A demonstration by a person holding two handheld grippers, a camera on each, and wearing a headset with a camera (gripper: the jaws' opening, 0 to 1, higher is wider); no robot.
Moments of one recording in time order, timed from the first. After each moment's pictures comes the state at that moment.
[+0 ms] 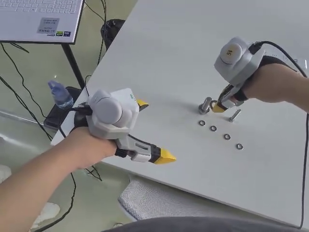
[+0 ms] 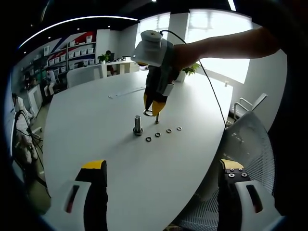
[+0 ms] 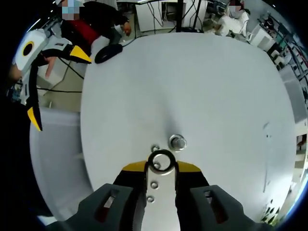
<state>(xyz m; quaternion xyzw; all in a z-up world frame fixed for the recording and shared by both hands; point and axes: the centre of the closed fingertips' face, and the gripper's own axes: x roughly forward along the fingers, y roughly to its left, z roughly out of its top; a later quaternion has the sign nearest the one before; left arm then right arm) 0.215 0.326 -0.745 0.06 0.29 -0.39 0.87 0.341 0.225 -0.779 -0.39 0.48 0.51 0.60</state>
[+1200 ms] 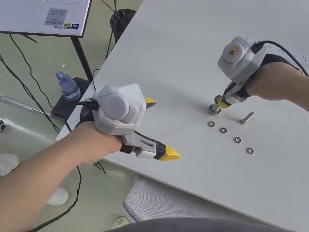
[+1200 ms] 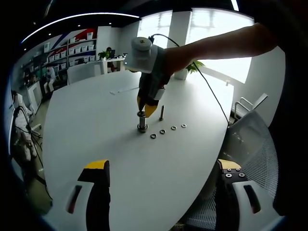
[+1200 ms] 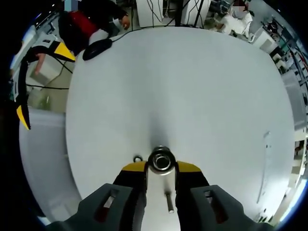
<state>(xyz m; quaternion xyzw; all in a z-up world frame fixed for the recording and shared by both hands) 0.227 0.334 -0.755 0.05 0.30 -0.39 0.87 0.389 0.241 -0.819 -0.42 0.47 0.51 0.59</state>
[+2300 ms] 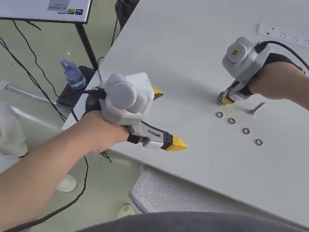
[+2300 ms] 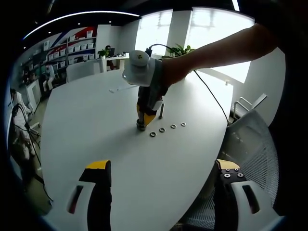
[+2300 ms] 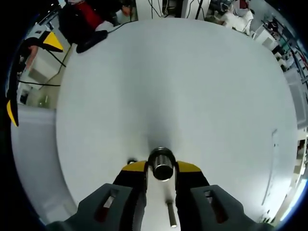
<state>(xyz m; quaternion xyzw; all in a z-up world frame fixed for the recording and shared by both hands) 0.229 0.334 -0.761 0.05 0.31 -0.39 0.86 0.390 0.244 -0.860 -0.43 0.48 0.50 0.58</state>
